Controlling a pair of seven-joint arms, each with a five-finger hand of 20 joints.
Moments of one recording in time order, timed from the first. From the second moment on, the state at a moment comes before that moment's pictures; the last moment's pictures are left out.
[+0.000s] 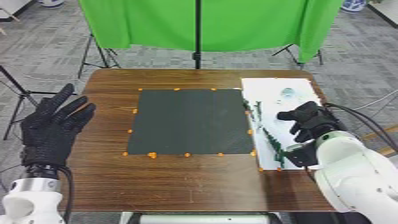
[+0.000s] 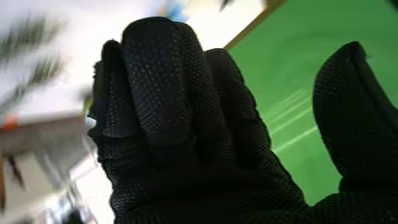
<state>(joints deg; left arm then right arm) 133.4 -51.4 -100.9 -132.7 27.3 19.6 21.6 -97.5 -34.4 72.7 -130.0 -100.3 13.4 57.7</state>
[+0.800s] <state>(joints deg) 133.7 -51.2 -101.6 -132.9 27.3 19.6 21.7 -96.7 -33.9 63.8 -129.5 -110.8 -1.4 66.8</state>
